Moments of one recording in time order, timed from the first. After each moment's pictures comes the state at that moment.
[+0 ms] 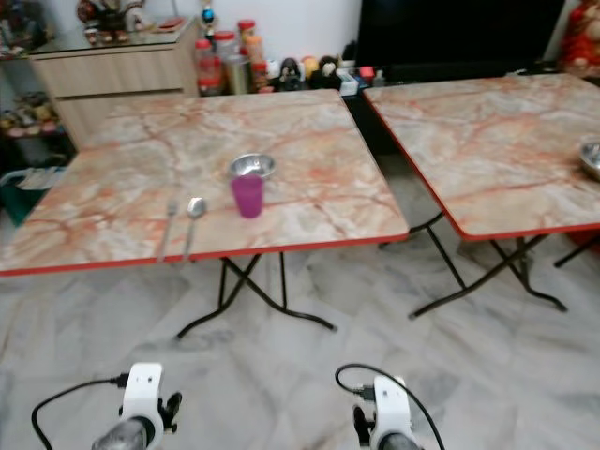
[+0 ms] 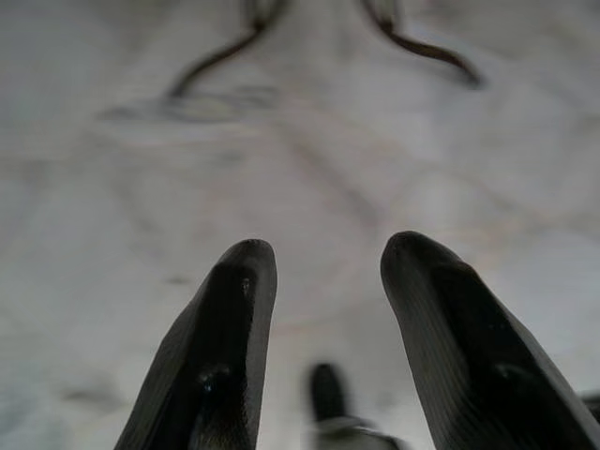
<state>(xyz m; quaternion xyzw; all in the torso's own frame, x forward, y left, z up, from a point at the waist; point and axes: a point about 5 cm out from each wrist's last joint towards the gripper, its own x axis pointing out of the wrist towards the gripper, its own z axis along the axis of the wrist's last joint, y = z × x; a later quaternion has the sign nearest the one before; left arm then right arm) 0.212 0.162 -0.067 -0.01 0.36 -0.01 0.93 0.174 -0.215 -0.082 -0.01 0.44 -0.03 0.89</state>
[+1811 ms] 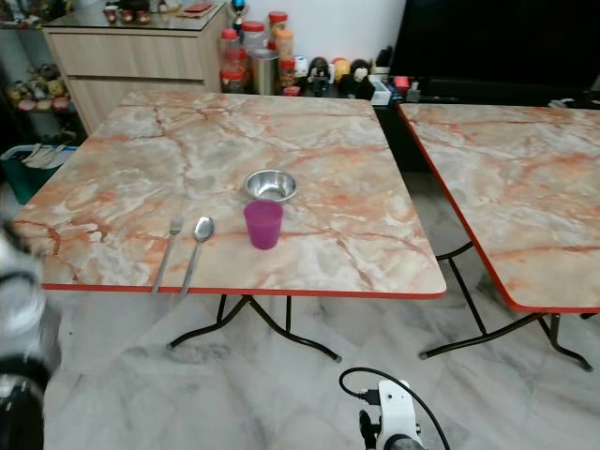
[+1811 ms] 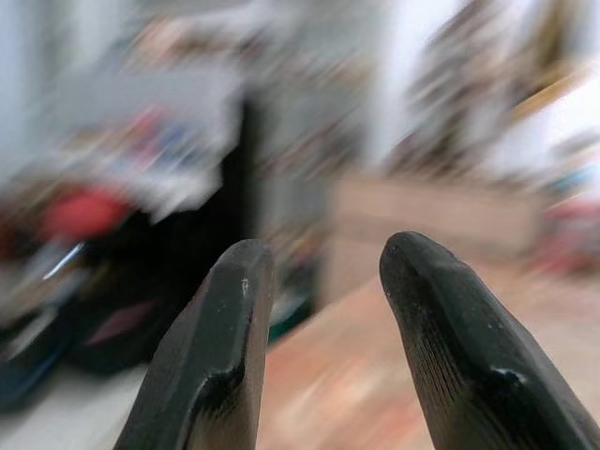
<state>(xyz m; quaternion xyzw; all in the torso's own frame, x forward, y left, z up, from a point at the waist) 0.361 0.265 0.205 0.01 -0.23 0.22 0.95 0.189 -0.194 -0.079 0.00 0.43 -0.02 0.90</state>
